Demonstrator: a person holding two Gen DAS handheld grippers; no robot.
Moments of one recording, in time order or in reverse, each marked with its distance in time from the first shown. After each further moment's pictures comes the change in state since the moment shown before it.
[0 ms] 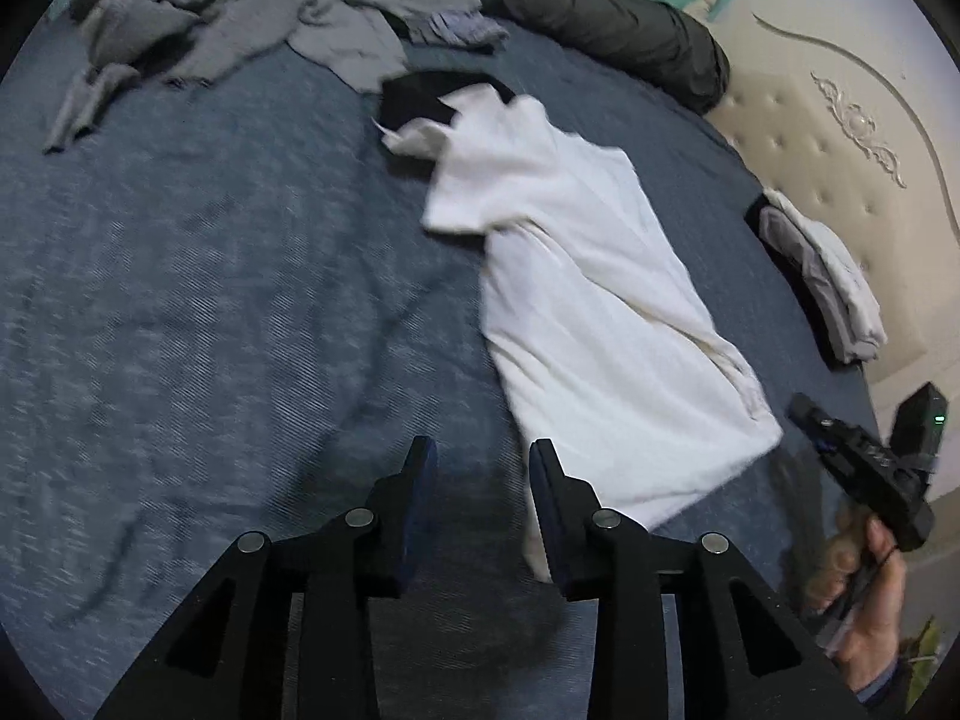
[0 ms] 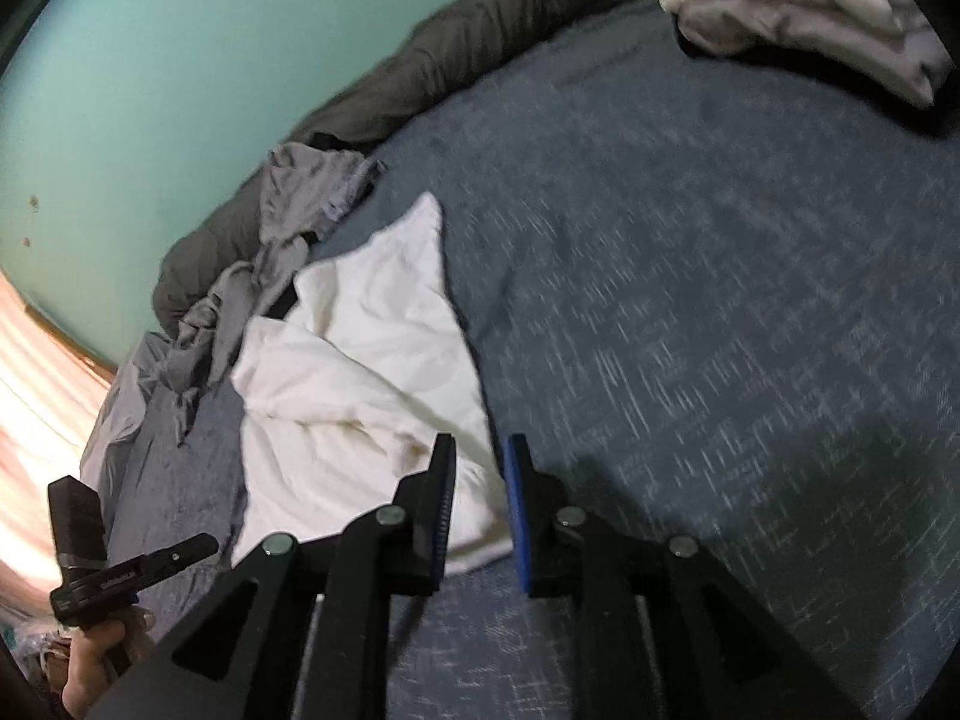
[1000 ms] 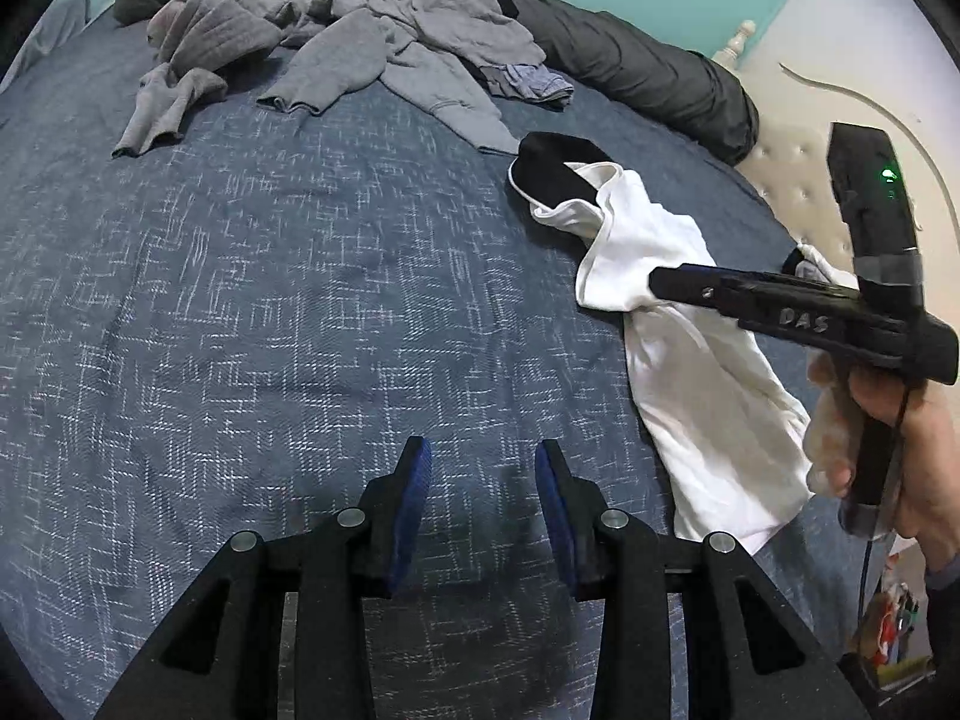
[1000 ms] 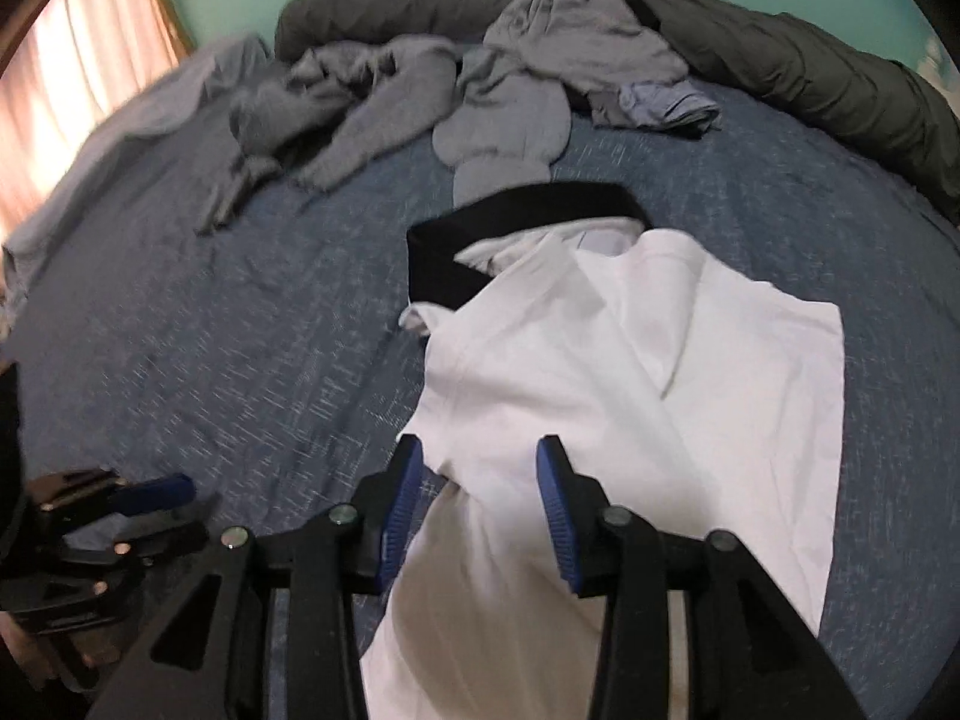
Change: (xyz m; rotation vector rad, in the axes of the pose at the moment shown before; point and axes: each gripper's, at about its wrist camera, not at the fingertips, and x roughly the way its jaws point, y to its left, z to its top) left arm -0.008 0.076 0.017 -0.039 -0.090 0.005; right arm 0.190 0.254 0.002 -0.727 0.334 -0.060
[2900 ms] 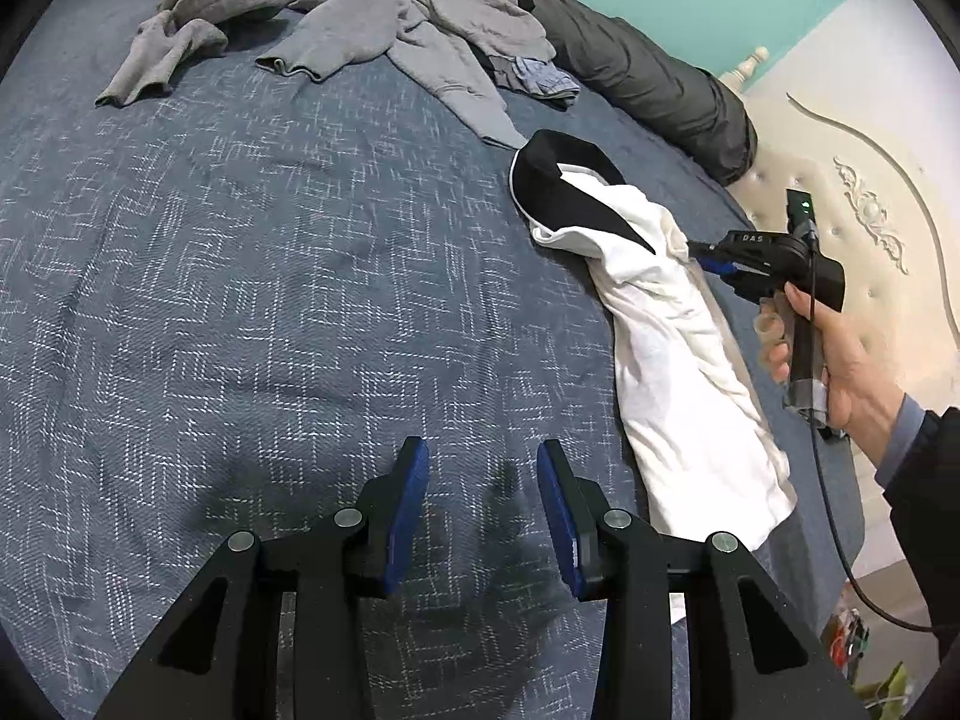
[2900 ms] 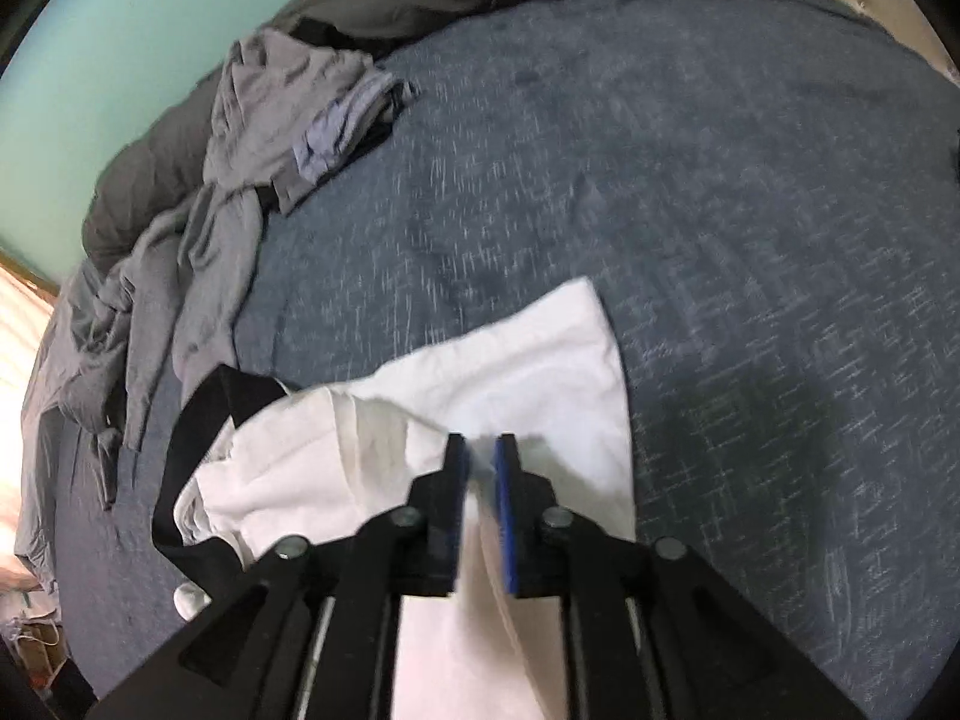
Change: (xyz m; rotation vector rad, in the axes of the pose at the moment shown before) left arm 0.013 0.013 0.008 -0.079 0.026 -0.090; right arm 0.032 -0.222 0.024 0.573 -0.067 0.022
